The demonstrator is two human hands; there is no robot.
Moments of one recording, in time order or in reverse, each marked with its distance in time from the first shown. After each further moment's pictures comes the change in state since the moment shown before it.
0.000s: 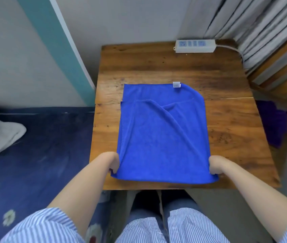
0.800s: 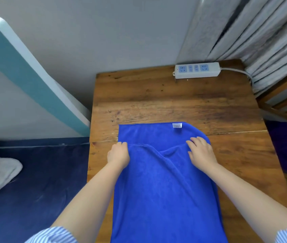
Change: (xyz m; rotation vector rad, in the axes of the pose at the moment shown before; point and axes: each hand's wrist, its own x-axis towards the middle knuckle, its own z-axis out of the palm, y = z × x) left_hand 0.023 0.038 -0.146 -0.240 0.724 0.025; right_hand 0.065 -0.035 -0.132 0.231 0.743 -0.320
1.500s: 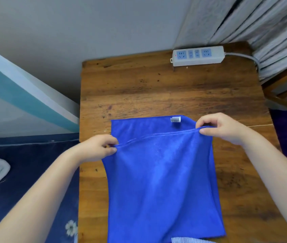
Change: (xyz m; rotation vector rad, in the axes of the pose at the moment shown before) left_hand 0.006 -0.037 -0.079 -0.366 -0.407 0.358; right_hand 0.028 0.017 -0.113 0.862 -0.336 -0.127
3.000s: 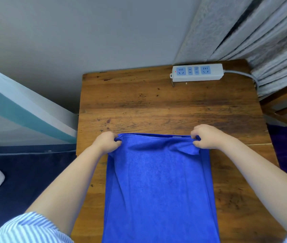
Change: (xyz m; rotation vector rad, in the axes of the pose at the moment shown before) left_hand 0.097 -0.008 -0.006 0.258 0.250 -0.202; right_hand 0.067 0.028 -0.016 -0.907 -0.119 0.099
